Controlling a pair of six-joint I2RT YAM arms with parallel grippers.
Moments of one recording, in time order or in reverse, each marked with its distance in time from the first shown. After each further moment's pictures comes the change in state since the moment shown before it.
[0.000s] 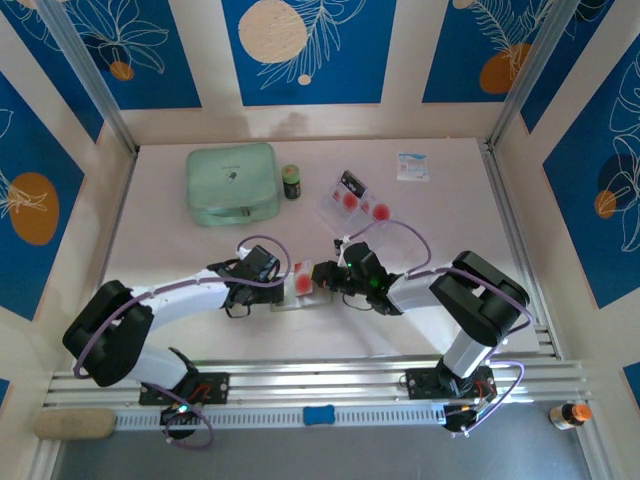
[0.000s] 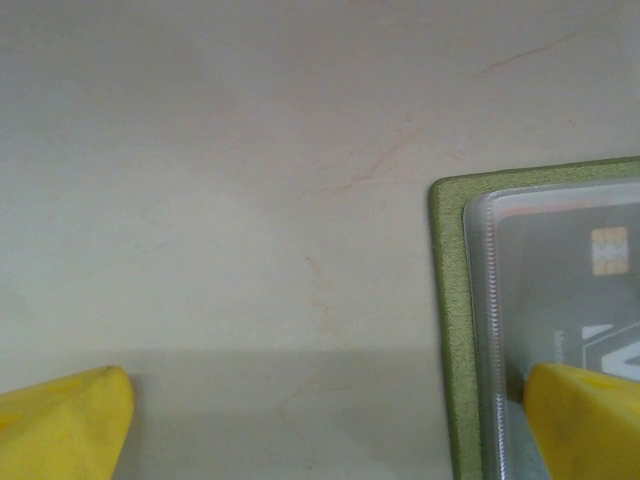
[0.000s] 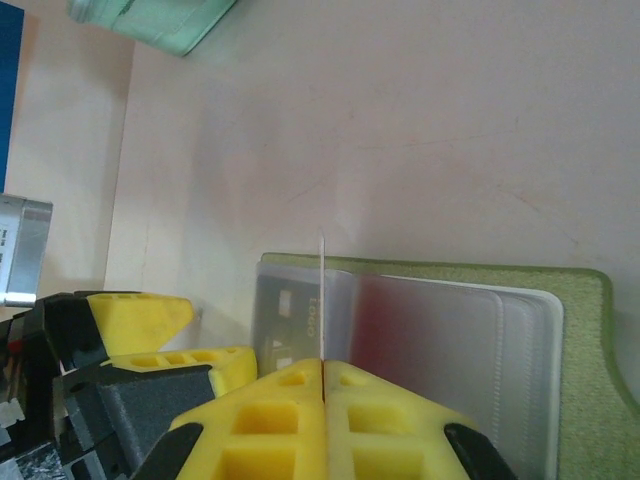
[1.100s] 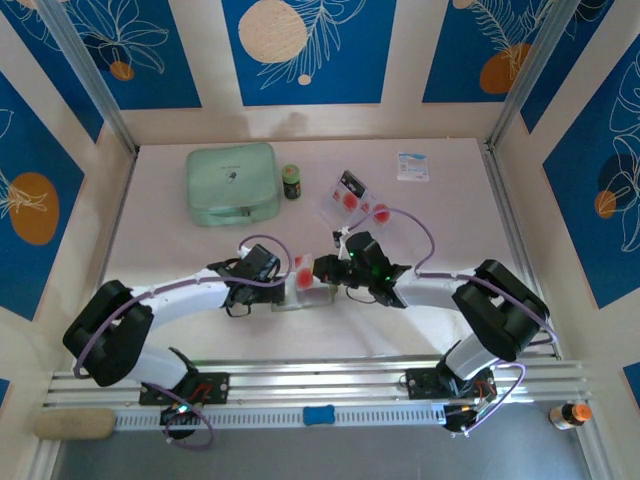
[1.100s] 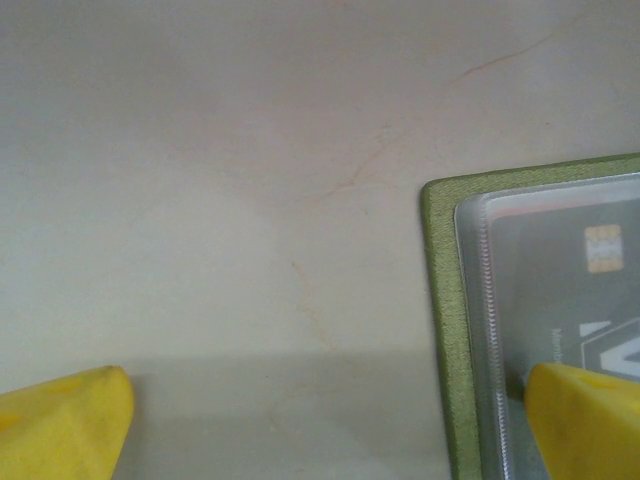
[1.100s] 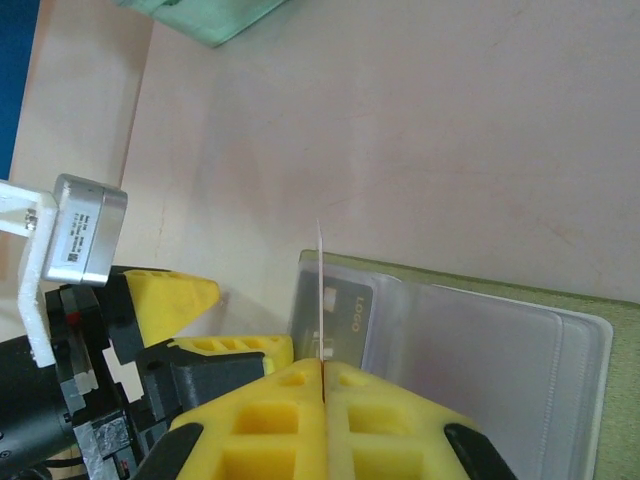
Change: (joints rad) left arm 0.000 0.000 0.008 0.002 0.007 0.023; right arm -0.021 -0.111 0.076 -0.215 -0.042 -0.109
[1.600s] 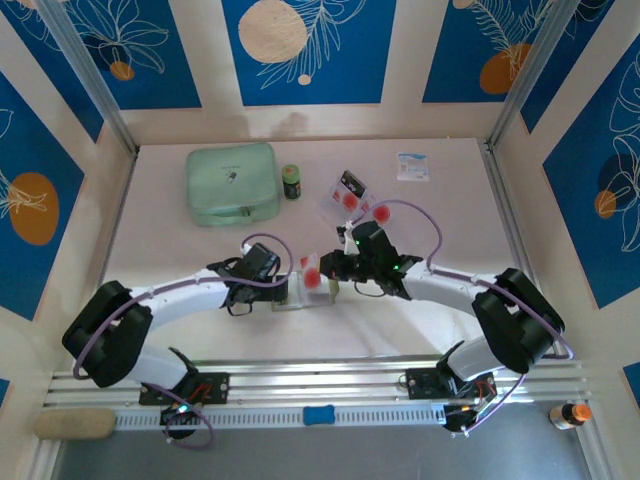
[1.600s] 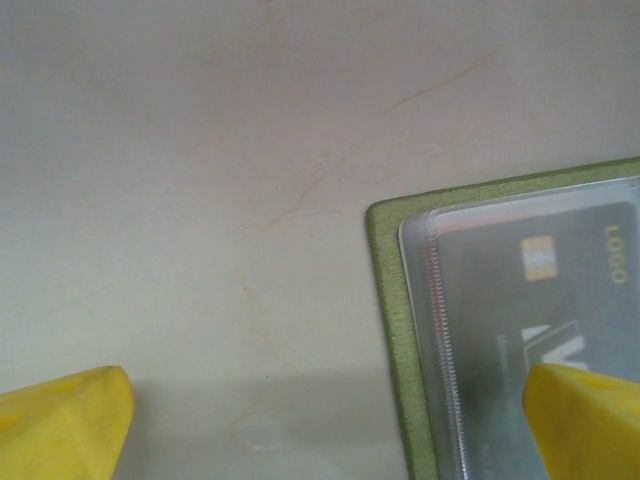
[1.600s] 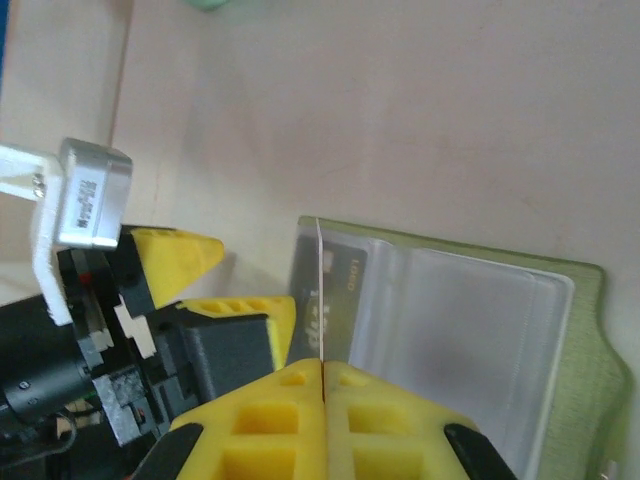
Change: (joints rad) left arm 0.000 -0.002 0.000 0.042 0.024 0.037; right arm -0.063 -0.100 0.056 -0.232 -0.083 -0.070
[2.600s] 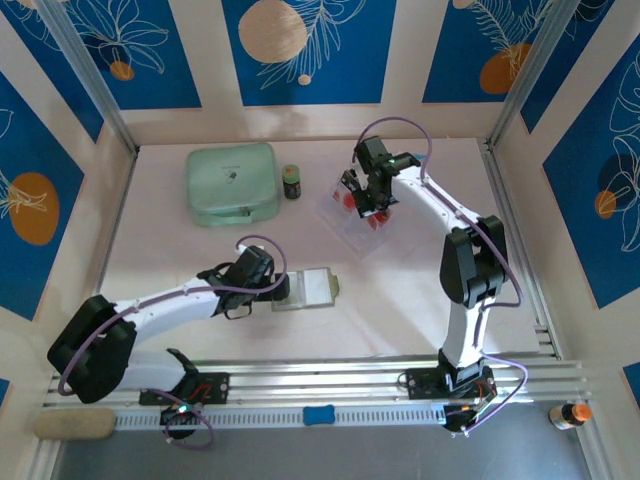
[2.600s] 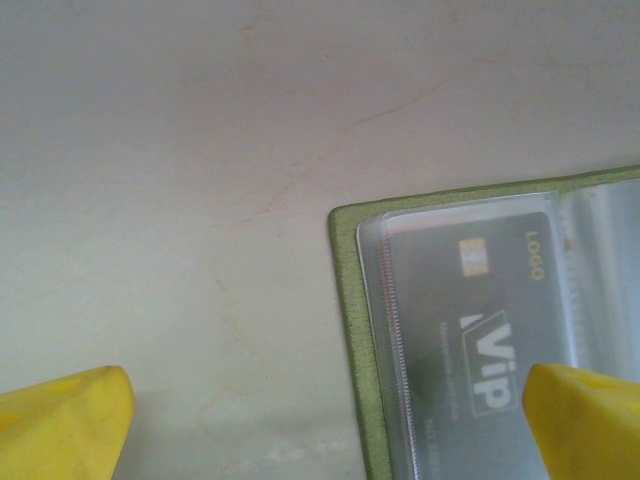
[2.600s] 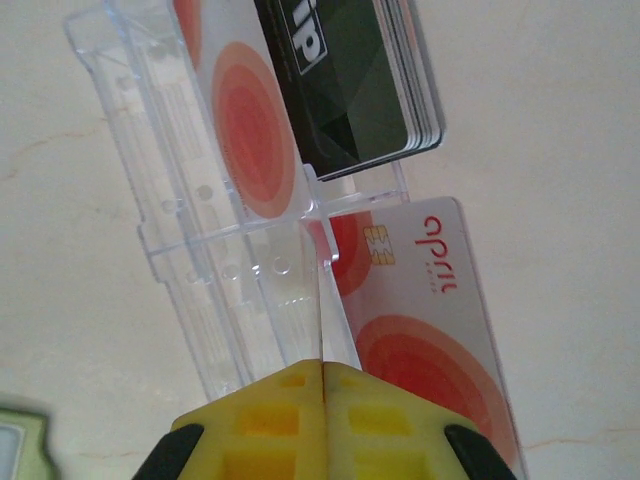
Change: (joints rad) left arm -0.006 -0.109 -0.062 0.080 0.036 -0.051; right arm -0.273 0.439 0.999 -1.117 0.445 -0.785
